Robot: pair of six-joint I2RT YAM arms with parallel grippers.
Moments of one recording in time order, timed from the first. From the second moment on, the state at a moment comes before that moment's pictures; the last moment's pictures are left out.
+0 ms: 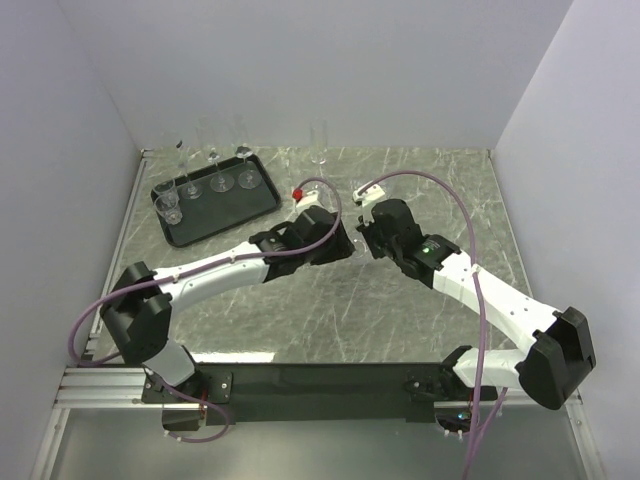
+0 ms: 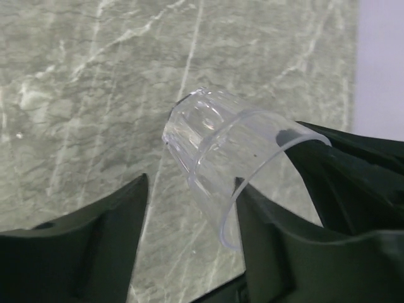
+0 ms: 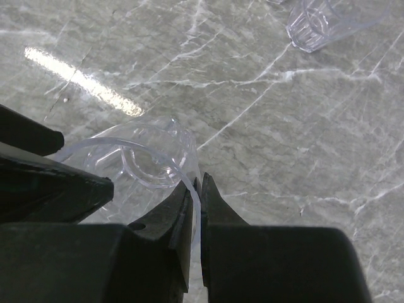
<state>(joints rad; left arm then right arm) -0.90 1.56 1.15 -0.22 -0.19 -0.97 0.66 1.23 0.97 -0.38 0.25 -0.05</state>
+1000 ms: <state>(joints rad) -0.94 1.54 1.15 -0.29 -0.35 -0.82 0.65 1.19 0.98 -0.38 0.08 -0.02</state>
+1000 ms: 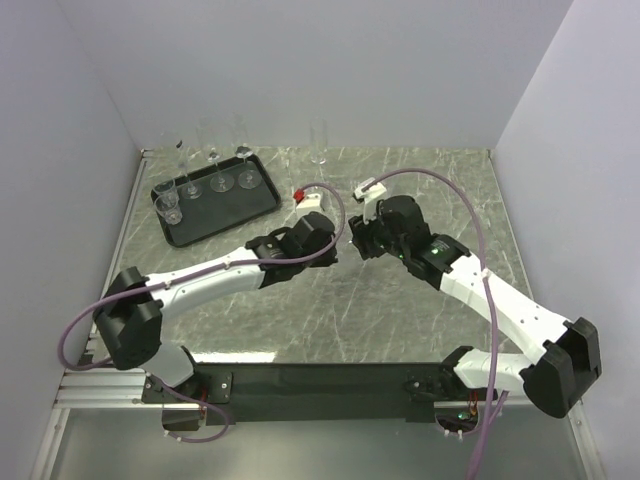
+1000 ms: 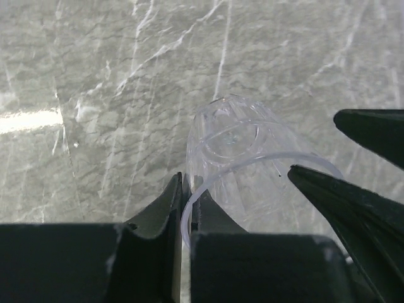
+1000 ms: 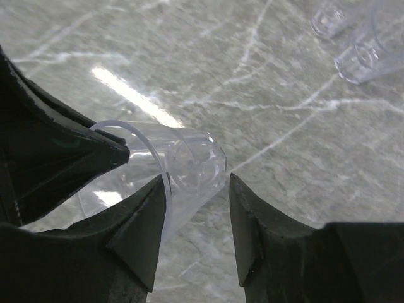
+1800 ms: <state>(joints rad) -0.40 1.32 1.02 -0.38 -0.18 -0.64 0.22 0.96 0.88 -0.49 -0.53 -0.36</state>
